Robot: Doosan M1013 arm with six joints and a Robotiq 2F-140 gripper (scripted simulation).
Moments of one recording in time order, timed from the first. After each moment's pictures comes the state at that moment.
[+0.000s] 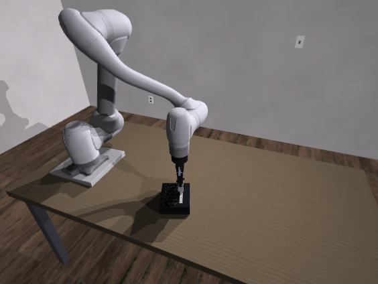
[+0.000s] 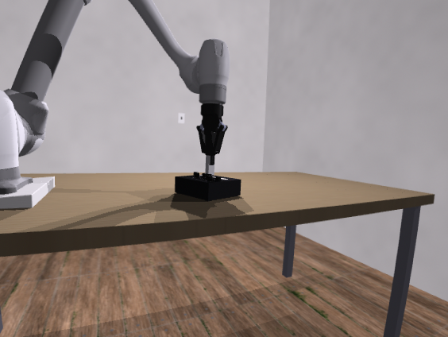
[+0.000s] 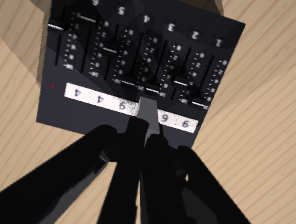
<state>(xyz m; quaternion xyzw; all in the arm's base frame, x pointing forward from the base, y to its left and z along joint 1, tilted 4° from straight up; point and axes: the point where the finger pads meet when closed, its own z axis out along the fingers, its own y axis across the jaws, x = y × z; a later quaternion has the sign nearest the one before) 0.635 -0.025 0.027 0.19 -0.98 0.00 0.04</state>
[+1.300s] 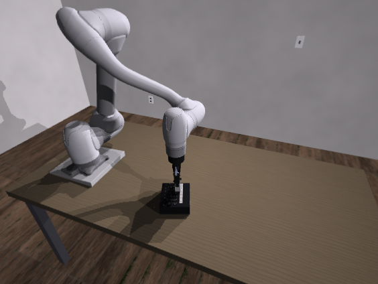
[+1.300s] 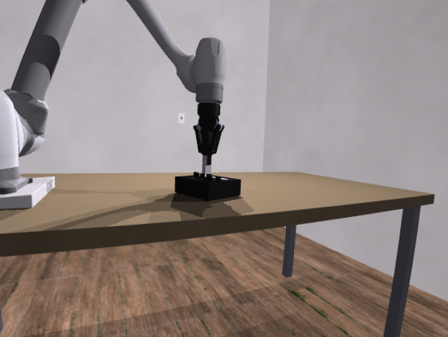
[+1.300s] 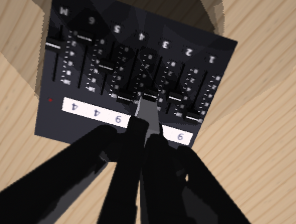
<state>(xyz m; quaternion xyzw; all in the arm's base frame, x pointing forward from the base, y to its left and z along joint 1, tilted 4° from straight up) 0.622 -0.030 0.028 0.19 -0.98 0.00 0.04</state>
